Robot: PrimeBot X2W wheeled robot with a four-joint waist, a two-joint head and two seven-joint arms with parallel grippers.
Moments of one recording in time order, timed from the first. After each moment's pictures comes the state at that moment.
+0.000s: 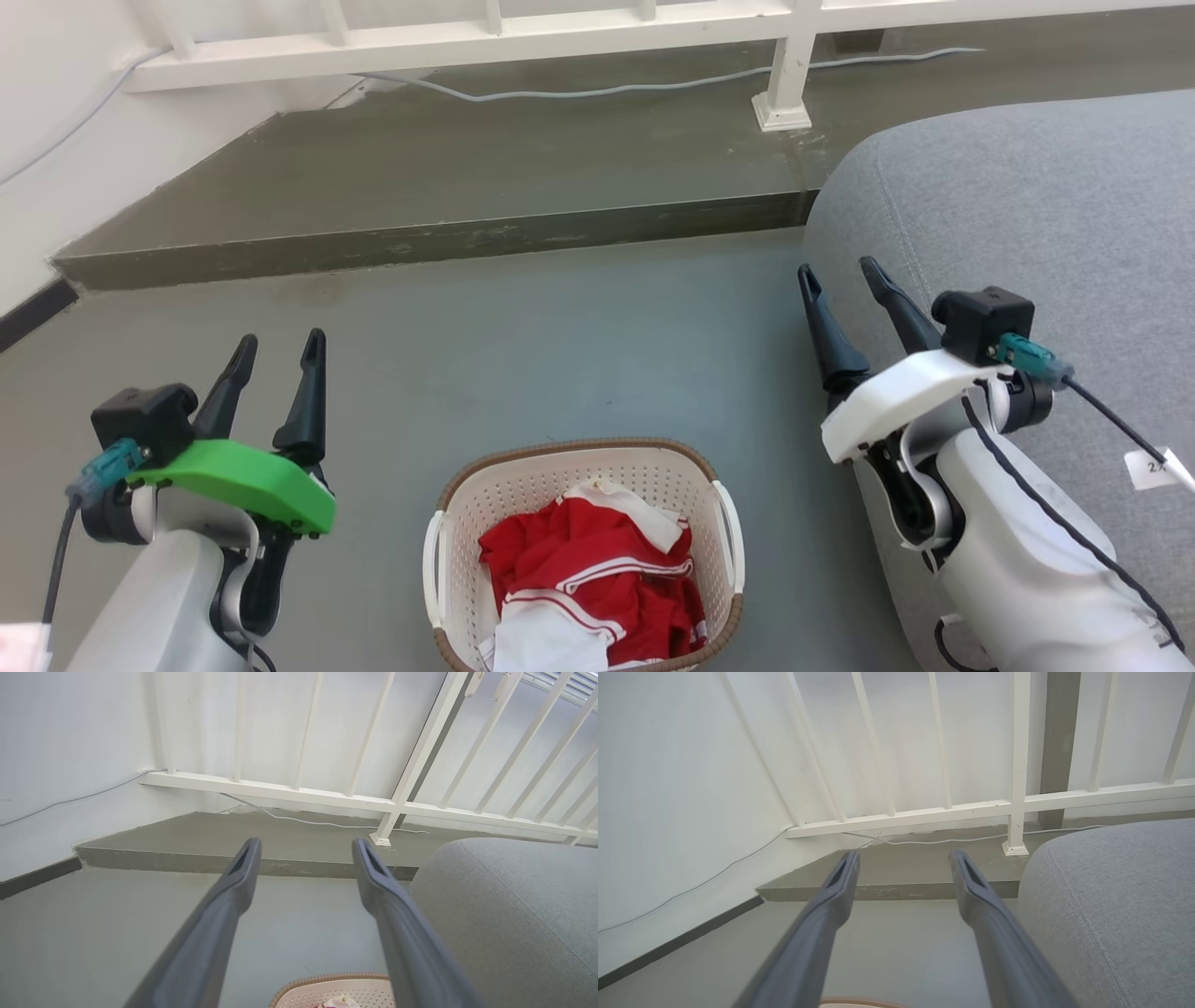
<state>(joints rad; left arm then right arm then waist) -0.34 0.27 -0.41 0.40 -0.74 -0.04 -0.25 -0.41 -0.17 0.51 0.47 0.56 -0.06 -0.25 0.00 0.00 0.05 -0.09</state>
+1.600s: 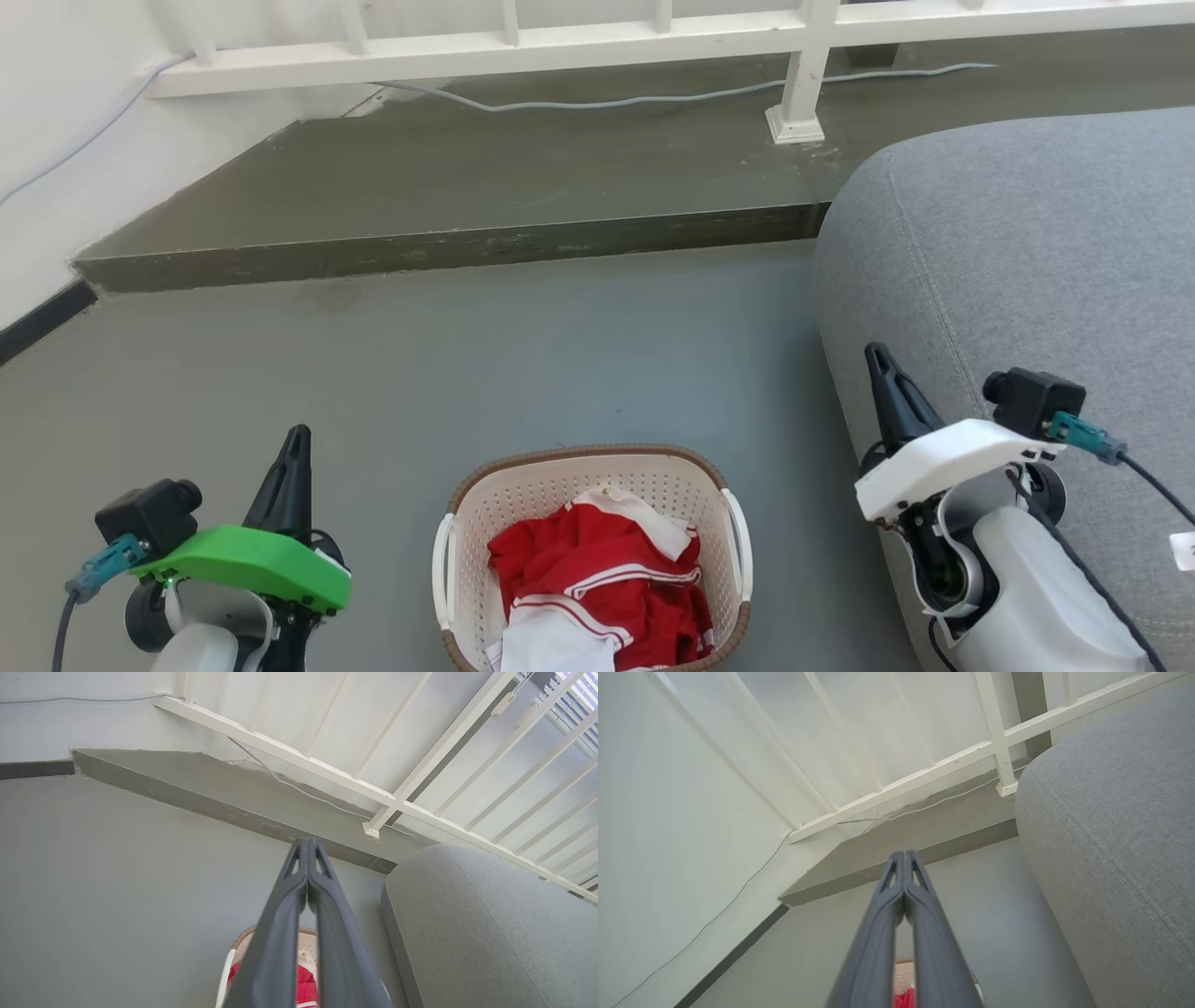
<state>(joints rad) -0.12 0.17 -0.25 0.30 -0.80 -0.06 -0.19 -0.21 -0.13 0.35 0.38 0.66 -0.04 -0.20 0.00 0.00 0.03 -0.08</state>
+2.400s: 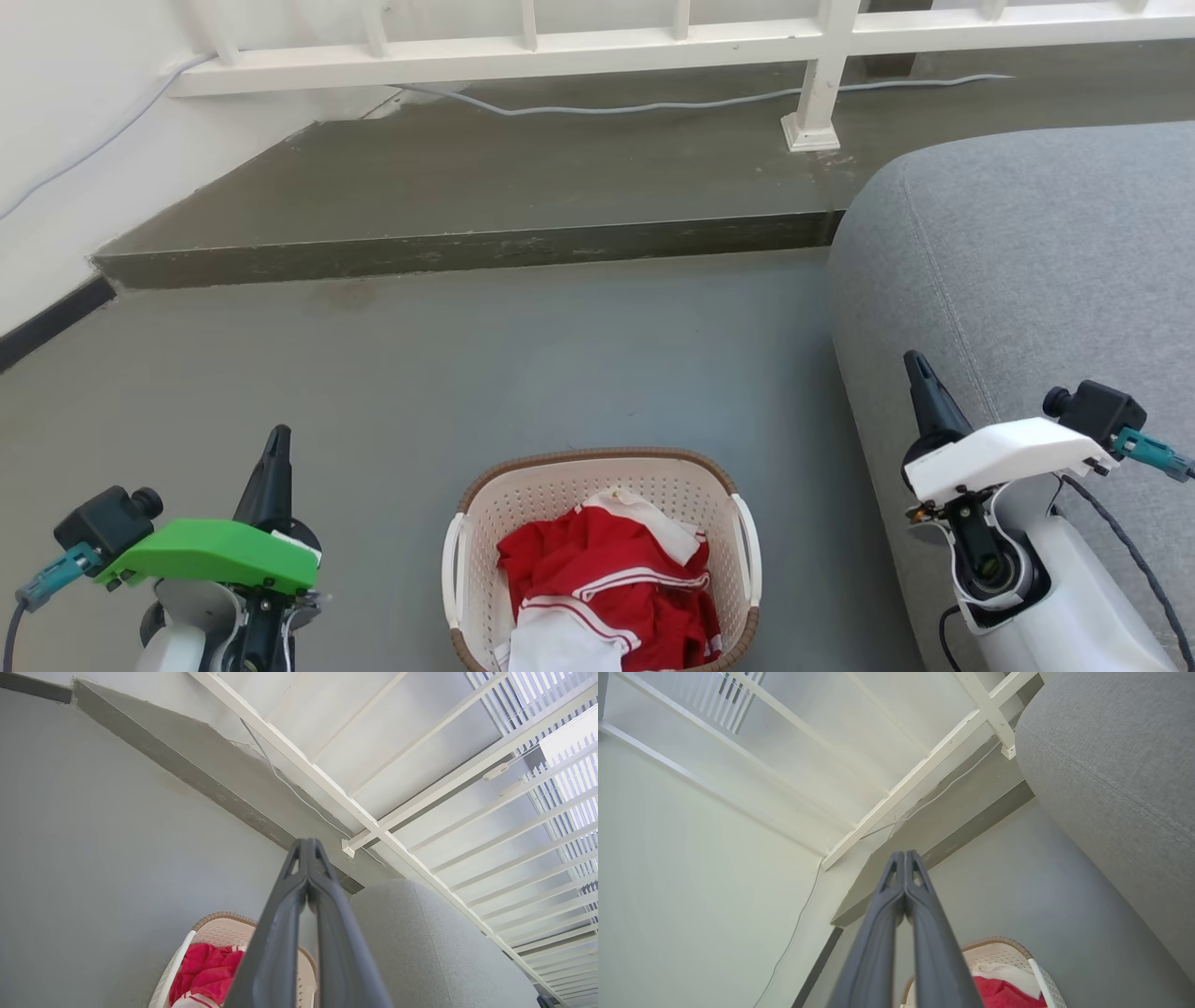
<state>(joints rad) -0.12 0.13 -0.16 0.30 -1.04 -0.08 -0.10 -0.17 -0.10 0.21 0.36 0.94 0.00 -0.10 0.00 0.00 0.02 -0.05</state>
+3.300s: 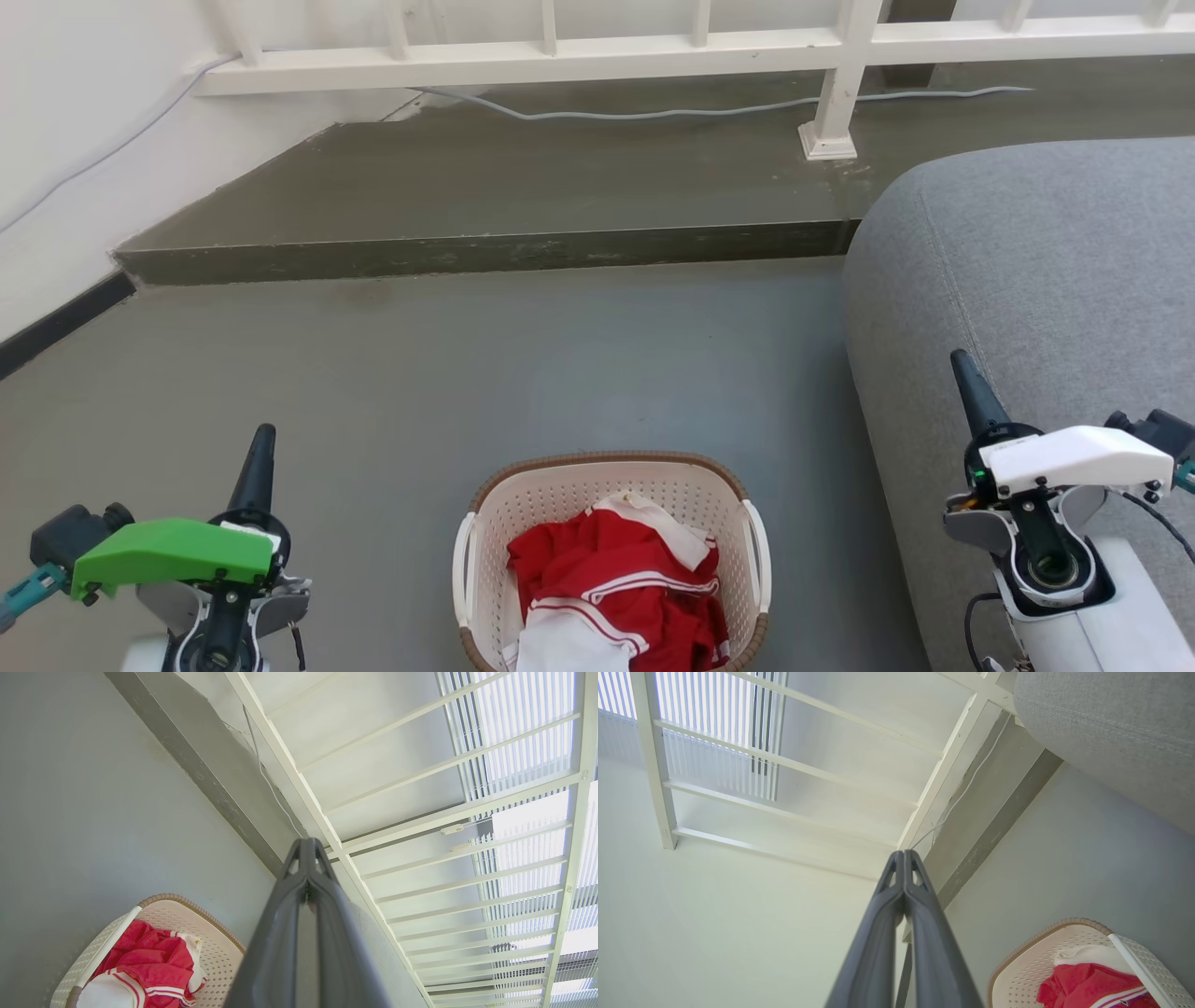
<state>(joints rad) -0.12 0.08 -0.06 0.30 -1.28 -0.10 -0.01 -0.15 -0.08 0.06 0.33 1.23 0.05 -0.01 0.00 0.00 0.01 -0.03</state>
